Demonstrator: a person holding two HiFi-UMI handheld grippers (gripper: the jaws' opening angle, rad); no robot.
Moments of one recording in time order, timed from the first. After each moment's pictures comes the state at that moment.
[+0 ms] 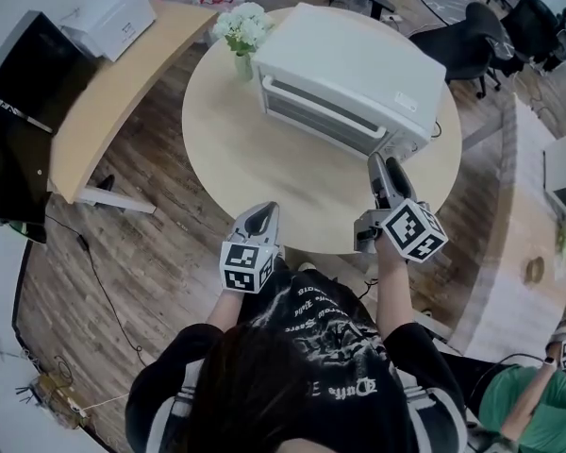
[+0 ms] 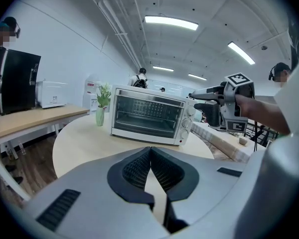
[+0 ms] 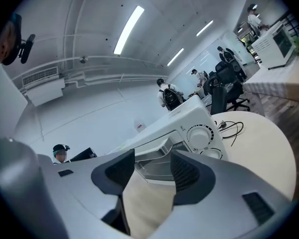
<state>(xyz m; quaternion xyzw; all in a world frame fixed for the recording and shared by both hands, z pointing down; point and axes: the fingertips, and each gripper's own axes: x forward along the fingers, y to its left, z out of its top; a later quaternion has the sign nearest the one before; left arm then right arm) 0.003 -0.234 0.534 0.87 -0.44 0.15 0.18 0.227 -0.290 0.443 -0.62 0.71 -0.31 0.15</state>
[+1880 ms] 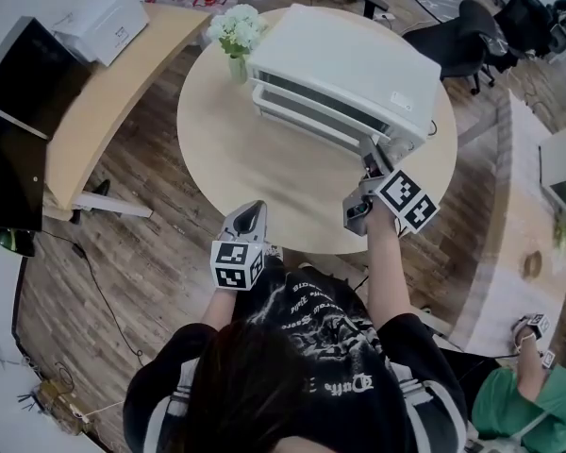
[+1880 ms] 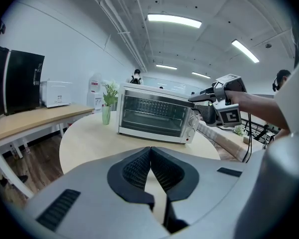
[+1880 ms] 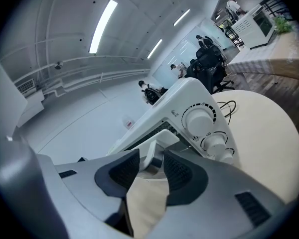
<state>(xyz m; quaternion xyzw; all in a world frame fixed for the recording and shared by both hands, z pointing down) -0.020 -0.249 0.538 0.85 -0.46 0.16 0.19 0.226 -0.335 0.464 -0.63 0.64 -0.40 0.18</state>
